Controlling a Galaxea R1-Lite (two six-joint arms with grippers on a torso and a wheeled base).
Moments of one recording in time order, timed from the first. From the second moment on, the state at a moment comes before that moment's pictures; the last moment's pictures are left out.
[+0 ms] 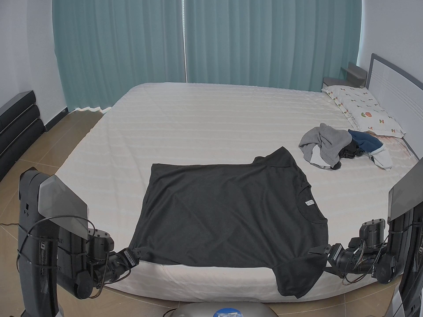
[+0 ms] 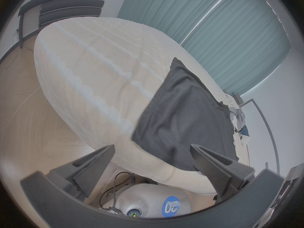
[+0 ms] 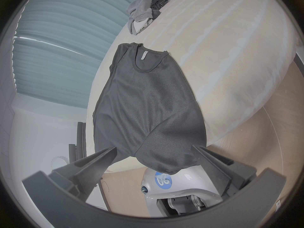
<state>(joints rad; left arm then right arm) -0.21 2.44 -0.15 -1.55 -0.03 -0.76 0.10 2.27 -0.02 -1.47 0.31 0.88</state>
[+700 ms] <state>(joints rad) -0.38 2.48 -0.22 -1.55 0.19 -0.82 0.12 2.28 -0.02 -1.47 0.28 0.88</state>
